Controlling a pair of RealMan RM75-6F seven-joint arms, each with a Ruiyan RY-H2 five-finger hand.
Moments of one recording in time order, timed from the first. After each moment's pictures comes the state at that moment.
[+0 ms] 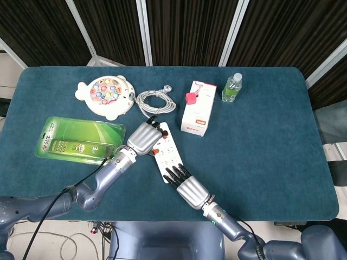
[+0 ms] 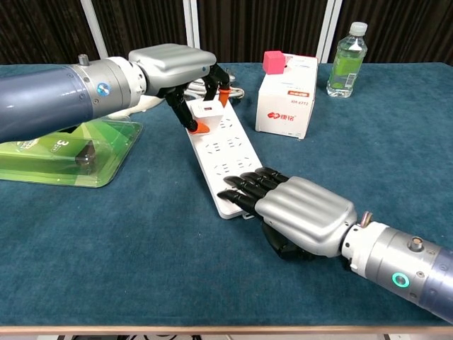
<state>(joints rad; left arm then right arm) -1.01 -1.65 -0.21 -1.29 1.24 0.84 0.30 0.62 -1.80 -0.02 -1.35 -1.52 0.97 -0.45</state>
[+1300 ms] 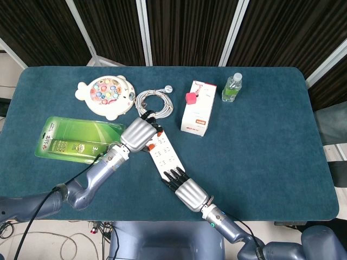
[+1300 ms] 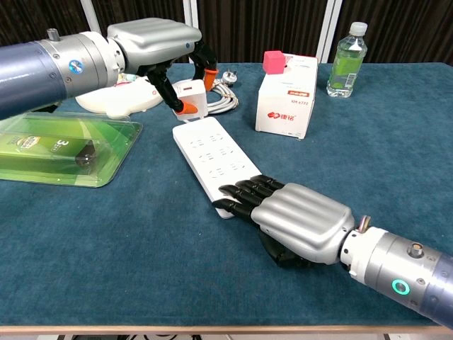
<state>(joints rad) -0.99 -1.55 -0.19 -1.33 1.31 0.89 0.28 0.62 -1.80 -0.02 -1.37 -1.52 0.98 -0.46</state>
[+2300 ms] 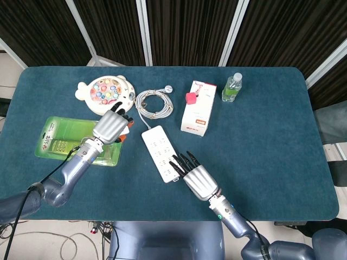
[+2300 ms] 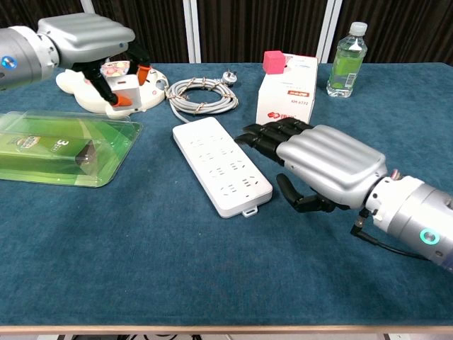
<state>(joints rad) -0.90 -1.46 -0.14 -1.26 1.27 0.92 0.32 0.58 -1.73 0.06 -1.42 -1.55 1.15 -0.45</state>
